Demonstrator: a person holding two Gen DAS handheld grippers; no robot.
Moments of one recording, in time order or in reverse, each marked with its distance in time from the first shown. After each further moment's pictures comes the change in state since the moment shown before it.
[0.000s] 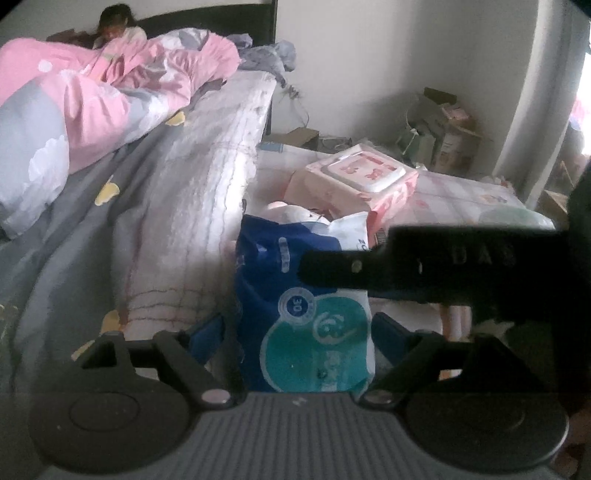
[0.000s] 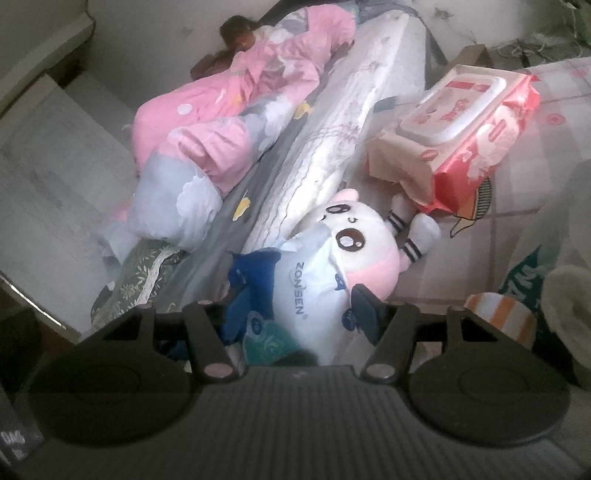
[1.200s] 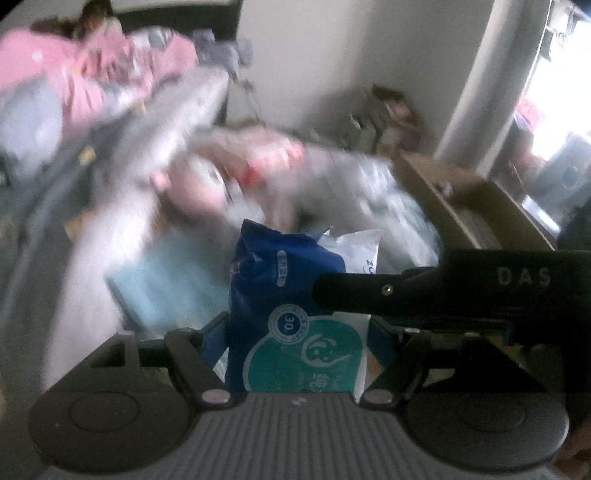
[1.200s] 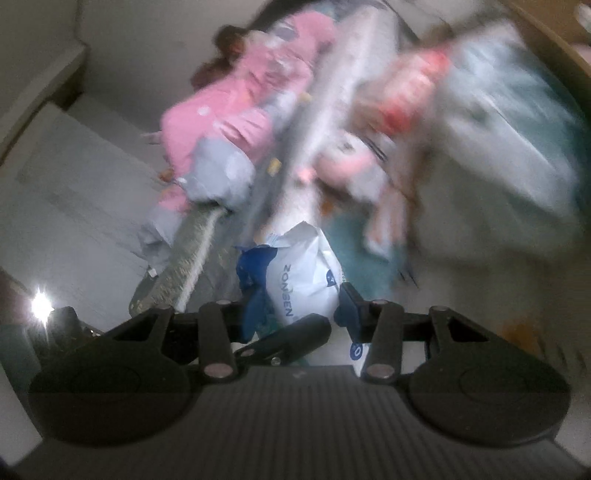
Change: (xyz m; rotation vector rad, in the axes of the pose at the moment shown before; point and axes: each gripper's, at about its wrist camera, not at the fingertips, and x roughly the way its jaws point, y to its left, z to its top) left arm -0.152 -0.099 -0.095 -0.019 0.045 -0.158; right arm -0.218 0.032 -0.125 0.163 0.027 0.019
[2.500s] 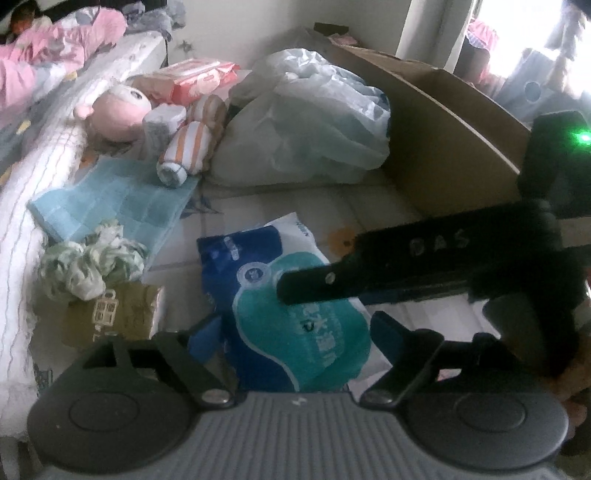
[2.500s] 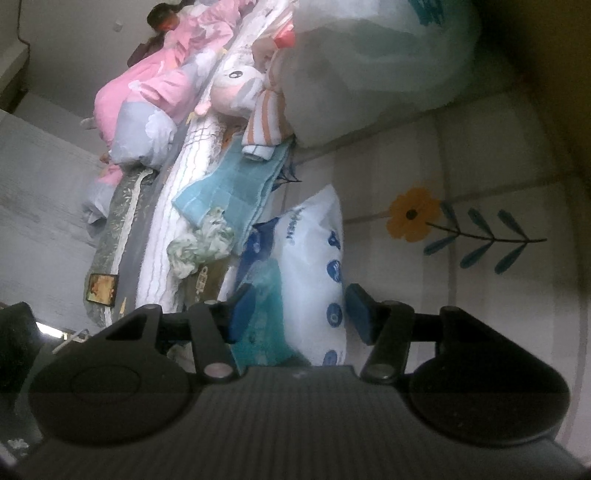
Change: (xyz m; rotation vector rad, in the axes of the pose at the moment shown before) left arm 0.041 -0.031 -0.076 0.209 0.129 -0.048; right arm 0.015 -0.075 -0.071 0.090 0.083 -0.142
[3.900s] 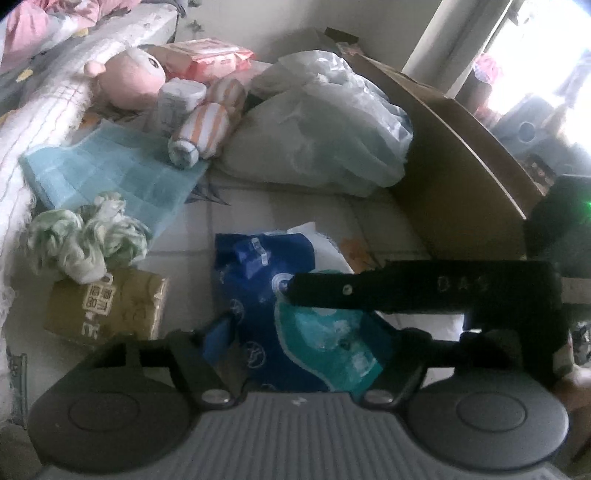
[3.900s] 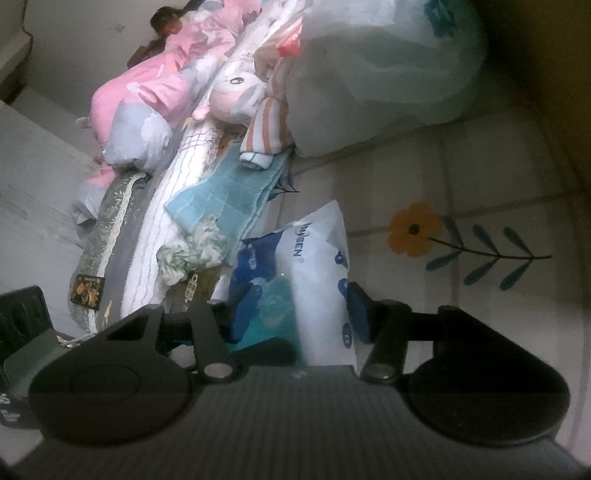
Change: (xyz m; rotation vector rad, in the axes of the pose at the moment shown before) left arm 0.007 0.037 0.006 -0.149 0.002 -0.136; right arm 0.008 0.006 0.000 -0.053 -0.054 -0.041
